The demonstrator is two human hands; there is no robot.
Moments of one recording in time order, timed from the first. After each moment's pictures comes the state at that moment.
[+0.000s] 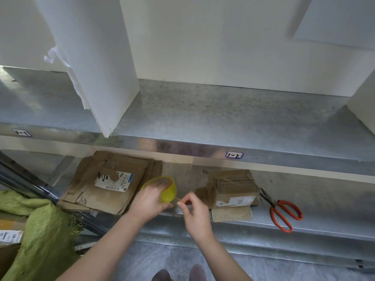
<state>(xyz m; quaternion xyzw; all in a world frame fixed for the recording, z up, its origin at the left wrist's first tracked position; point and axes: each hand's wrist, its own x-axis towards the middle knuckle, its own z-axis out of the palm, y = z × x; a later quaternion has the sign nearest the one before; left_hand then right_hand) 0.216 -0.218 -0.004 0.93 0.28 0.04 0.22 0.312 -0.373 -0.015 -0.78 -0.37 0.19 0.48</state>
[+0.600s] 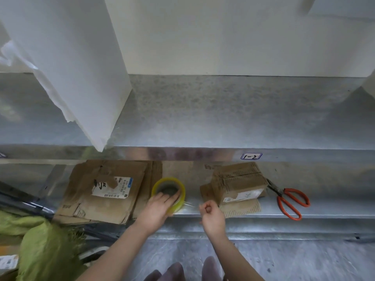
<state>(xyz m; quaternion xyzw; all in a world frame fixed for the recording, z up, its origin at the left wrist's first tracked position) 0.204 -0.205 -0.050 0.98 0.13 -0.03 0.14 0.322 -0.369 -0.070 -0.85 -0.08 0.26 0.45</state>
